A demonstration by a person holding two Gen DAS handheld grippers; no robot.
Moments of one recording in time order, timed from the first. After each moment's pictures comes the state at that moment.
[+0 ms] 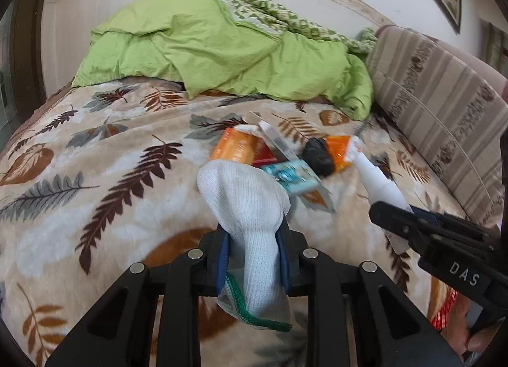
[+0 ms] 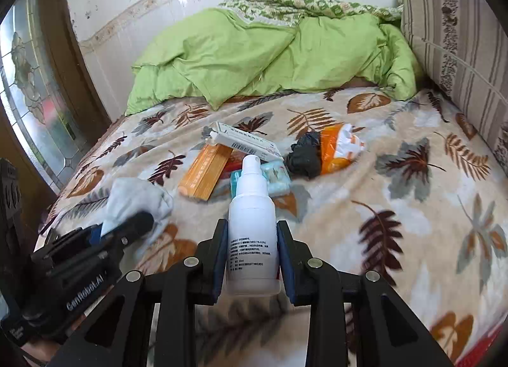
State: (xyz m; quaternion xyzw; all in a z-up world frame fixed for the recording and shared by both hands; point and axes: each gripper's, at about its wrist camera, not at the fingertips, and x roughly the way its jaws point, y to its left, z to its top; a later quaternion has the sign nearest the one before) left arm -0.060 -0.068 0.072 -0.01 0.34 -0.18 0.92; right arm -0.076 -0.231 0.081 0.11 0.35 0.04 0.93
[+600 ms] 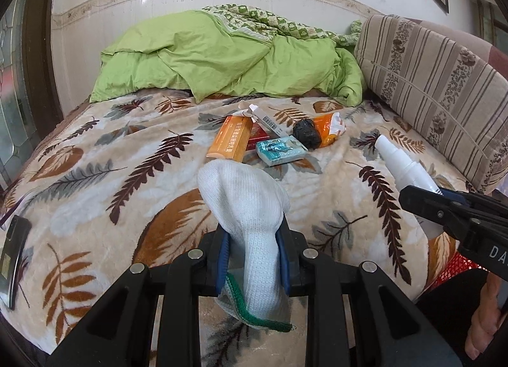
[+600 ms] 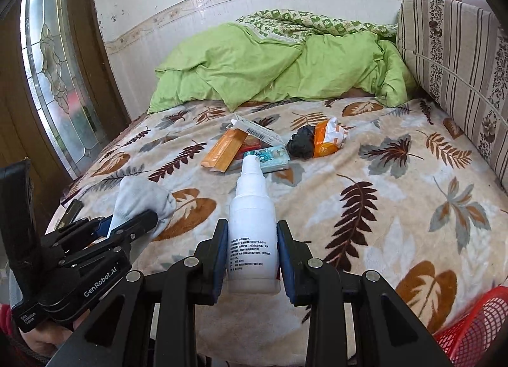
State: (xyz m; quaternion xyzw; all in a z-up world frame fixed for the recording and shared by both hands) left arm -0.141 -0.078 0.070 0.04 0.32 -0.16 0.94; right arm -0.168 -0.231 0.086 0.10 0.32 0.06 0.94
